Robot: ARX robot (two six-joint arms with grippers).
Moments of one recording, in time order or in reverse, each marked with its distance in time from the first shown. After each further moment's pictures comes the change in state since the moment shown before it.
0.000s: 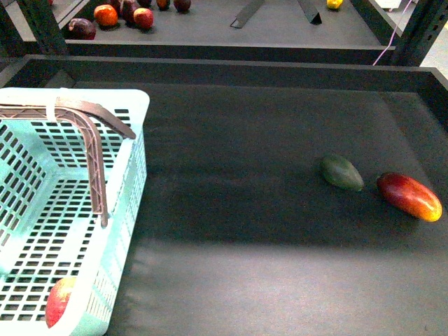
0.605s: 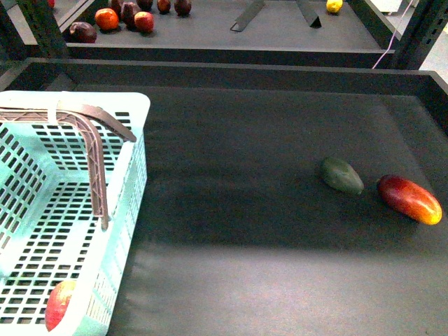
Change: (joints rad) left arm 0.000 -0.389 -0.241 -0.135 0.000 0.031; right arm 0.000 0.000 0.000 0.000 0.000 0.000
